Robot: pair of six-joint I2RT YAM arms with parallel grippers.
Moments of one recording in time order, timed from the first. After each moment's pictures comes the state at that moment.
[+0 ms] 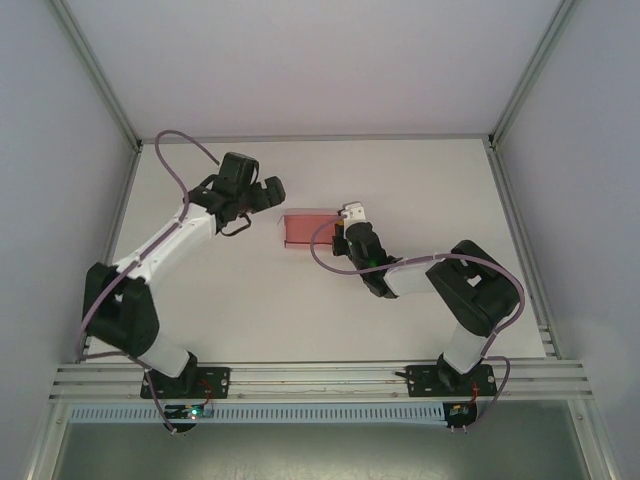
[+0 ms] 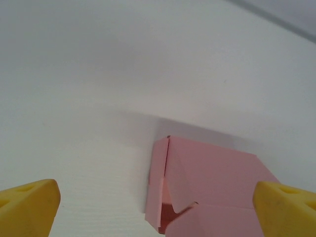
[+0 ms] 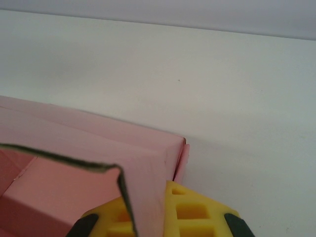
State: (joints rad) left arm -0.33 1.58 1.26 -0.52 0.04 -0.69; right arm 0.68 1.74 0.65 0.67 0.33 0.20
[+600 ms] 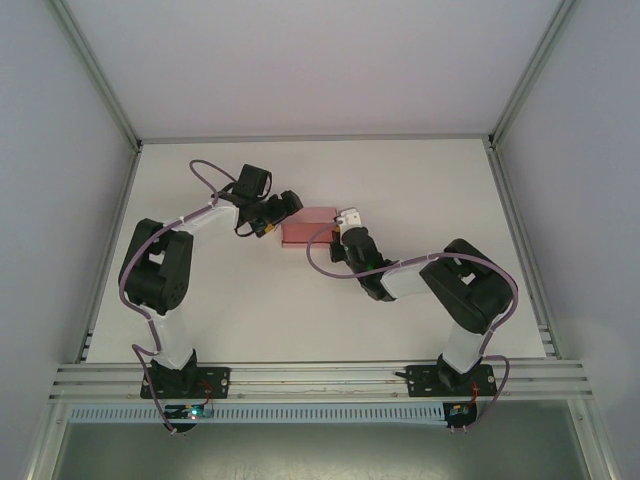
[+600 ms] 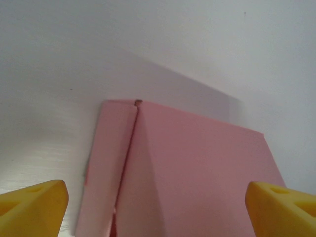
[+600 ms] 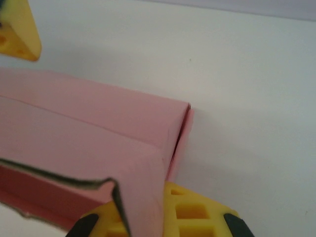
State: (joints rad) left arm -0.31 1.86 1.24 -0.30 0.37 -0.86; right arm 0.70 1.77 0.64 0.66 0.32 0.20
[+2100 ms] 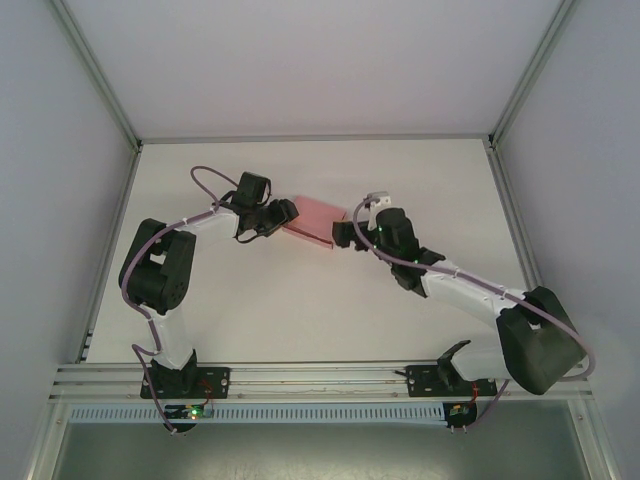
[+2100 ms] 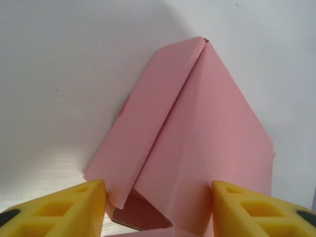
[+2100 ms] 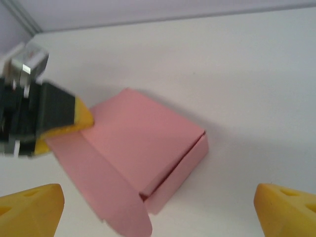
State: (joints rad) left arm -0.31 1.87 1.14 -0.15 0.39 -0.84; right arm 0.56 1.33 0.69 0.18 0.05 0.40
